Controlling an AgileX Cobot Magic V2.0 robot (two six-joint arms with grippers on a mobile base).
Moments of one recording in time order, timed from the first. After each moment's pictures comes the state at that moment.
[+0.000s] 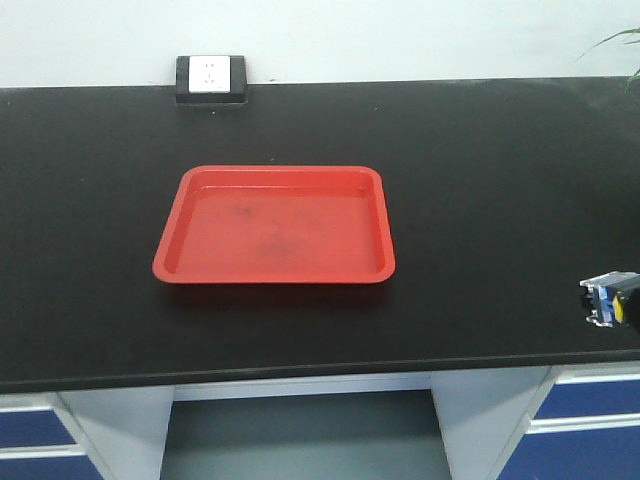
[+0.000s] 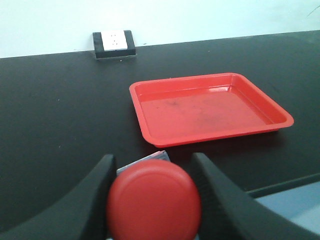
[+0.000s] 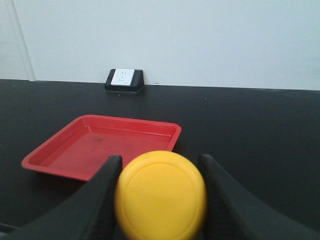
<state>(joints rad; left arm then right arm) -0.22 0.22 -0.42 0.05 0.54 -0.11 0.32 0.35 -0.42 -0.04 0.28 0.09</state>
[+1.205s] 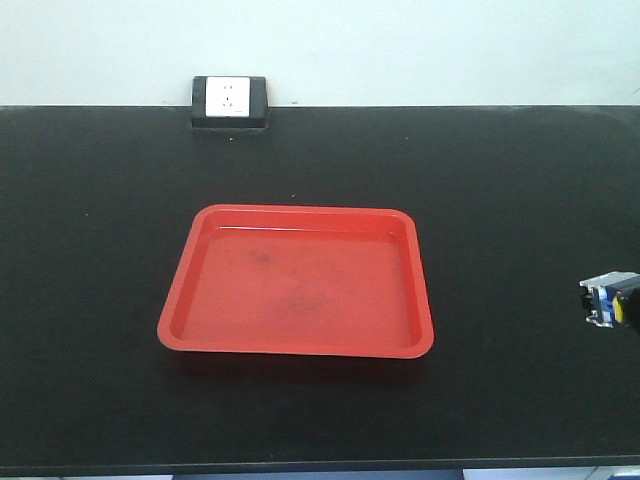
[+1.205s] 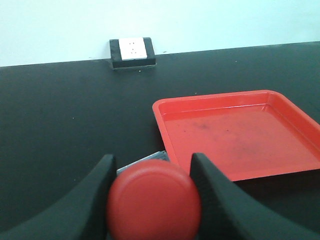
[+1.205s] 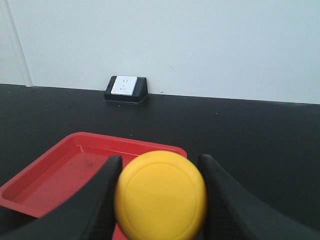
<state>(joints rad) -0.22 0.22 -0.42 0.05 0.54 -0.11 0.32 0.35 -0.42 -0.04 0.28 0.09</state>
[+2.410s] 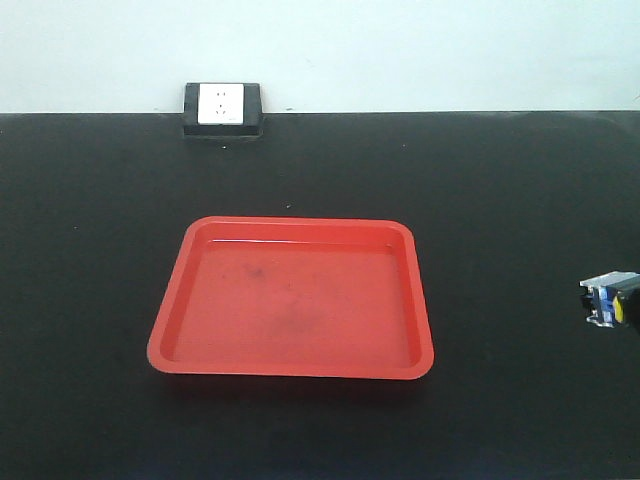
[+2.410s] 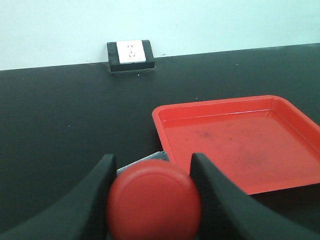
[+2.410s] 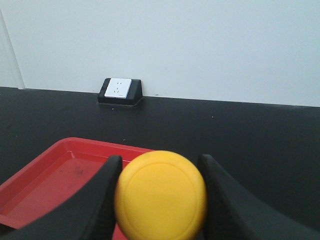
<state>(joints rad) -0.22 0.22 -0.42 0.05 0.54 -0.11 0.32 0.35 -0.42 -0.04 0.28 0.09</state>
